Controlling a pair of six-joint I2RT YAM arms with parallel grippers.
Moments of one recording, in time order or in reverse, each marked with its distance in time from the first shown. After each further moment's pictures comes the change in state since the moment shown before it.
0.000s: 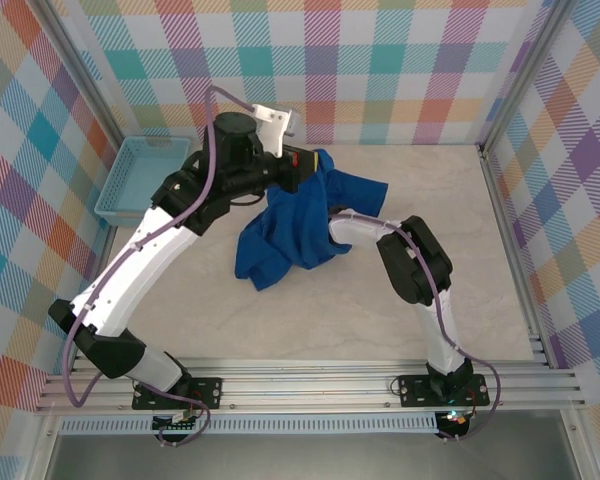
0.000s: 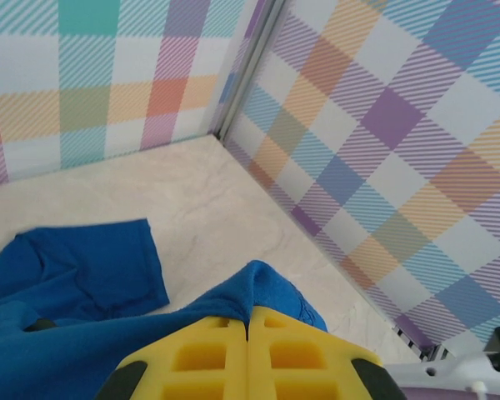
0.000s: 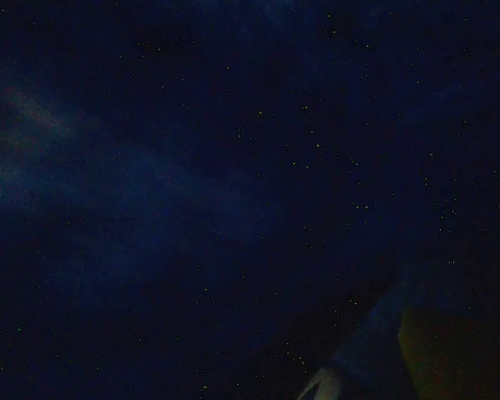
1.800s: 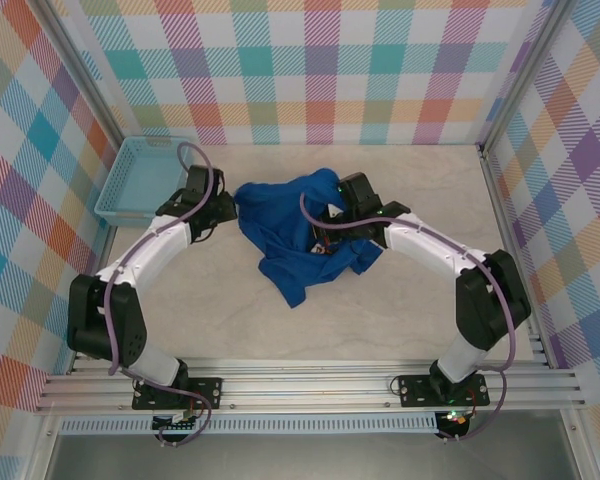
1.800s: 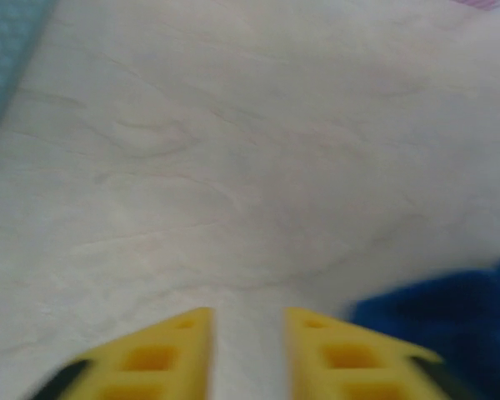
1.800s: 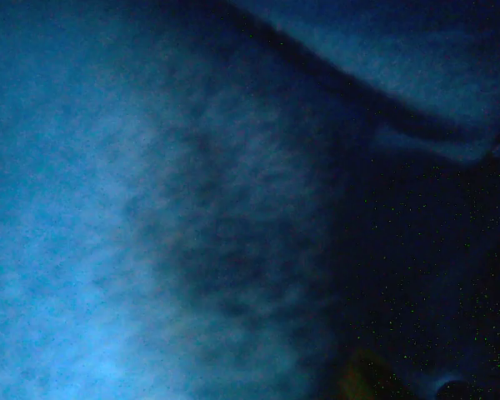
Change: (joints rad) left arm 0.444 0.000 -0.718 0.229 -0.266 -0.081; right arm -0.105 -0.512 -0.303 -0.215 -0.406 -0.115
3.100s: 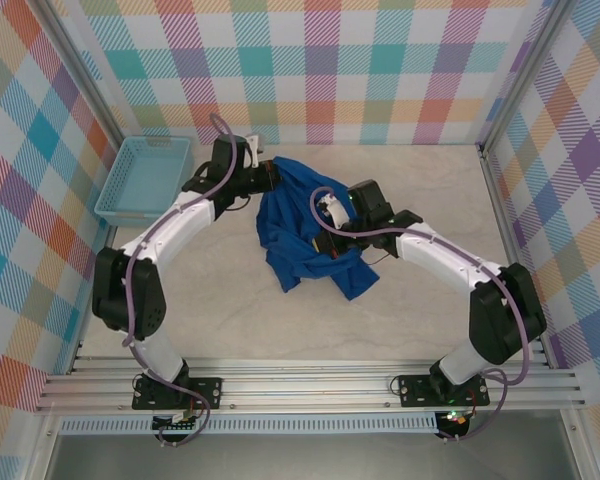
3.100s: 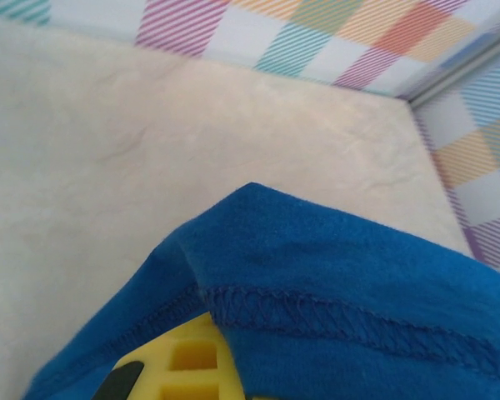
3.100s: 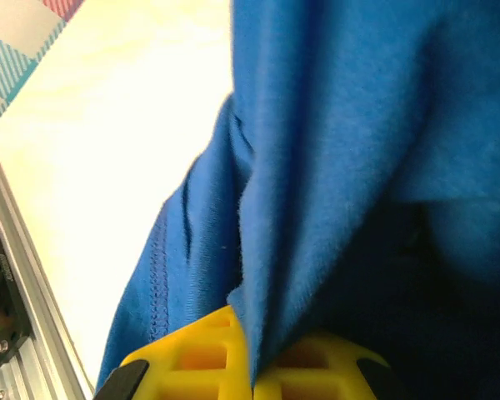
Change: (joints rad) left arm -0.106 0.252 0.333 0.106 0.317 -0.058; right arm -0.003 -0.117 -0.120 0.014 -0.229 -0.122
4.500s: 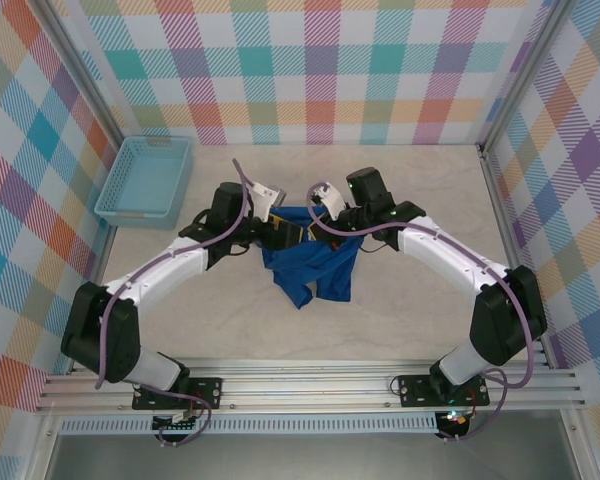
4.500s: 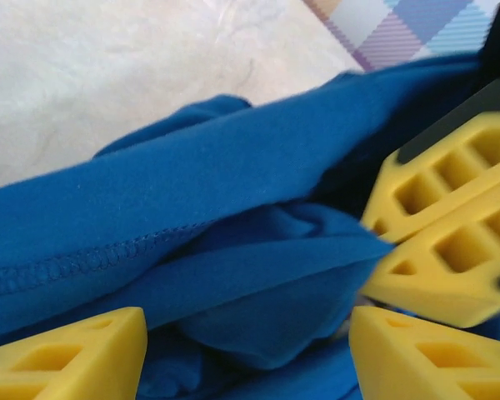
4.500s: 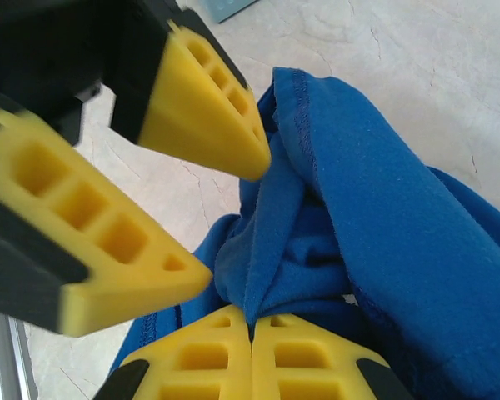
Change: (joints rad) left arm -0.110 -0.284 -0.461 0.152 0.284 0.297; right arm -0.006 -0.002 0.100 -0.016 0.008 -0.226
